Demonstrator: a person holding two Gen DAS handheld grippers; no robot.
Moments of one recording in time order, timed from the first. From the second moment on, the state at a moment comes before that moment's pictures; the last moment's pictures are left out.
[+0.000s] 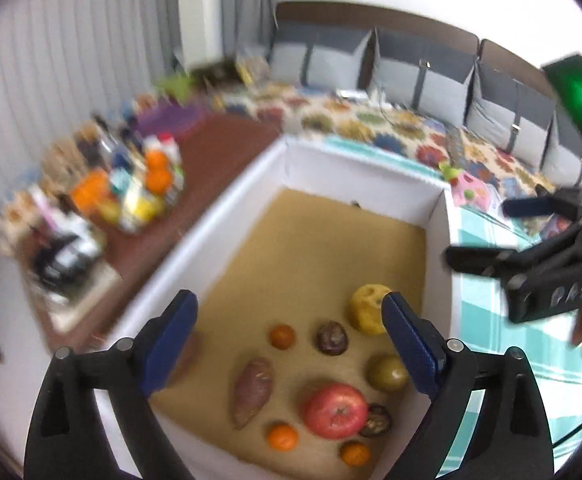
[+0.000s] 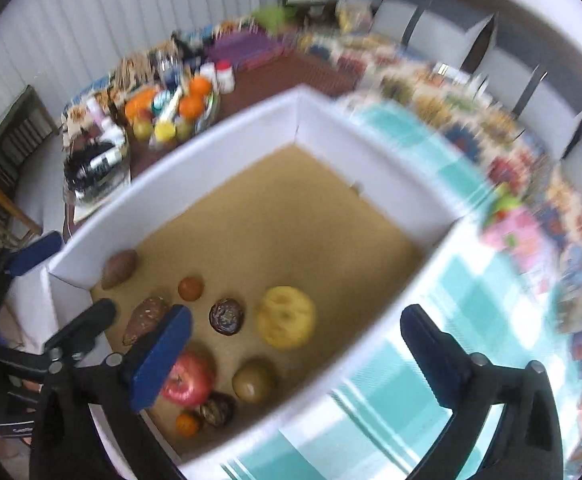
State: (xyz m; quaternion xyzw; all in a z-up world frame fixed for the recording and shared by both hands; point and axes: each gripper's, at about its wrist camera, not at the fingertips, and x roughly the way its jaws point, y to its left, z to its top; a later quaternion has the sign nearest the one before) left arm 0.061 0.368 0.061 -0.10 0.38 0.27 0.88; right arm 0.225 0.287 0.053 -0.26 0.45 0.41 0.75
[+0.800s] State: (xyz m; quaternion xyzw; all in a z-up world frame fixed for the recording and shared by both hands) left arm -0.025 0.346 0.053 -0.18 0.43 0.35 0.81; right arm 0.113 0.226 0.058 -0.18 0.49 0.42 0.75
